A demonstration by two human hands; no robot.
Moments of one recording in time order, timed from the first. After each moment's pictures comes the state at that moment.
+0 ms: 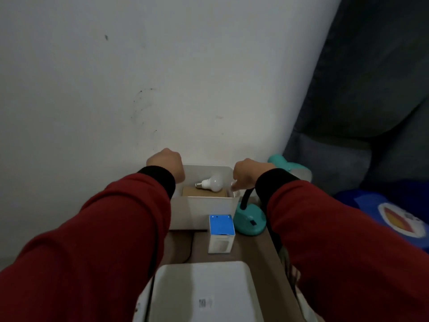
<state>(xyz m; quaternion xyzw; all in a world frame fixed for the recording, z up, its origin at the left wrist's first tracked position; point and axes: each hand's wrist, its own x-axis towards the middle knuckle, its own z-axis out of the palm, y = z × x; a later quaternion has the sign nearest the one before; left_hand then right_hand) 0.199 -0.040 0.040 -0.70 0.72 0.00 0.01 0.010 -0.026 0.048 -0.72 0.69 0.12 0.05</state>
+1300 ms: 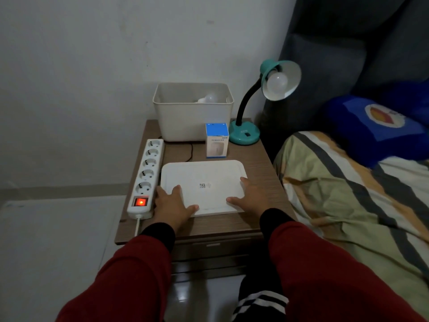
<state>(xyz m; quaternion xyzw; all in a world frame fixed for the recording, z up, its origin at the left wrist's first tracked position) 0.195 0.200 -0.202 -0.74 0.61 0.27 -0.07 -0.015 0.194 -0.200 -0.58 0.76 -0.09 0.28</state>
